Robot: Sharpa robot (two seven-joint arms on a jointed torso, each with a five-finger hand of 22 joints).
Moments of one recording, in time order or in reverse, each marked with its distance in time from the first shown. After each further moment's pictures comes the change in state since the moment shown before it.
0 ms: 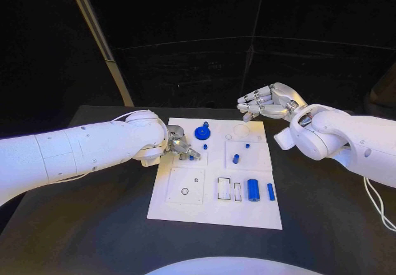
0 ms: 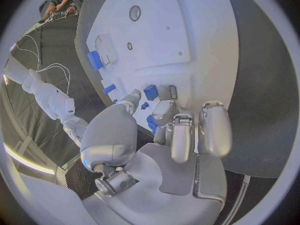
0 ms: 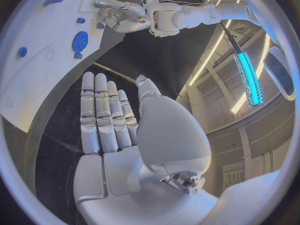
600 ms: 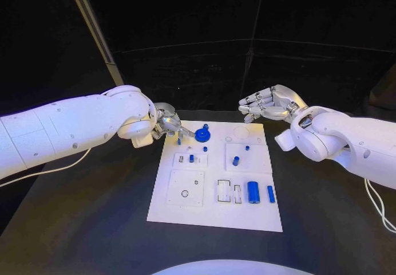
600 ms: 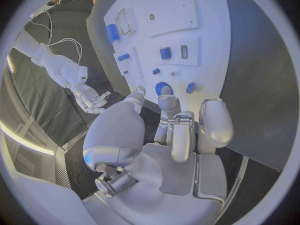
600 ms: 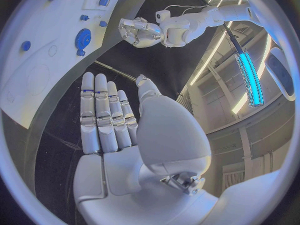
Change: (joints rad) left arm 0.095 -0.041 0.078 -0.038 0.132 0.054 0.000; left_hand 0.150 0.072 -0.117 0.010 0.000 -0.087 0.043 -0.068 -0.039 -0.118 0.037 -0.136 -0.165 0.000 0.018 0.000 0.000 0.000 -0.041 0.027 -0.071 -0.097; right arm 0.000 0.003 0.000 -0.020 0.000 0.000 0.000; right_hand 0.000 0.000 -0.008 -0.003 0.000 -0.007 0.000 0.000 0.000 -0.011 0.004 0.000 -0.002 -0.004 0.004 -0.004 -0.002 0.000 -0.004 0.004 -0.005 -0.004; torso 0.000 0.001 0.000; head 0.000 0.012
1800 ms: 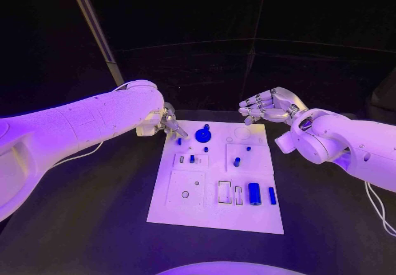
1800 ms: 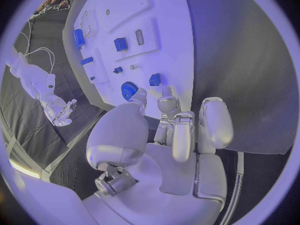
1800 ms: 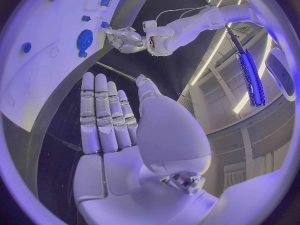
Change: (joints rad) left arm -0.036 0.221 -0.008 -0.394 -0.155 0.209 0.001; left_hand 0.040 0.047 -0.114 0.037 0.000 0.047 -0.007 -0.025 -0.073 0.015 -0.008 0.032 0.017 0.000 0.007 0.000 0.000 0.000 0.007 0.000 0.014 0.034; right arm 0.000 0.018 0.000 -0.006 0.000 0.001 -0.001; right_hand 0.000 0.000 0.000 0.000 0.000 0.000 0.000 0.000 0.000 0.000 0.000 0.000 -0.001 0.000 0.000 0.000 0.000 0.000 0.000 0.000 -0.004 -0.001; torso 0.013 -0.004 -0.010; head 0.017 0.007
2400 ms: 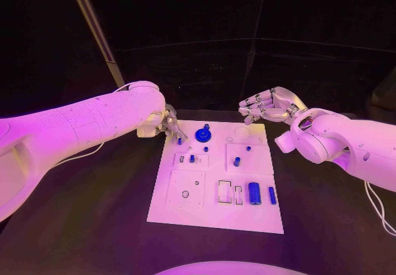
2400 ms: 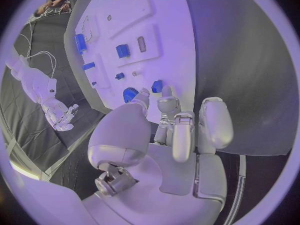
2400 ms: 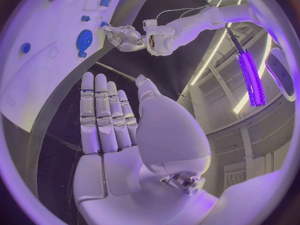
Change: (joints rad) left arm -0.003 0.000 -0.002 0.016 -0.004 0.030 0.000; left_hand 0.037 0.028 -0.007 -0.007 0.000 0.007 0.000 0.000 -0.007 0.000 0.000 0.005 -0.002 0.000 0.000 0.000 0.000 0.000 0.000 0.000 0.000 0.005; right arm 0.000 0.003 0.000 -0.002 0.000 0.001 0.000; right_hand 0.004 0.004 0.000 0.000 0.000 0.000 0.000 0.004 0.000 0.000 0.000 0.000 -0.001 0.000 0.000 0.000 0.000 0.000 0.003 0.003 0.000 -0.002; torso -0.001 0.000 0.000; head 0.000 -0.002
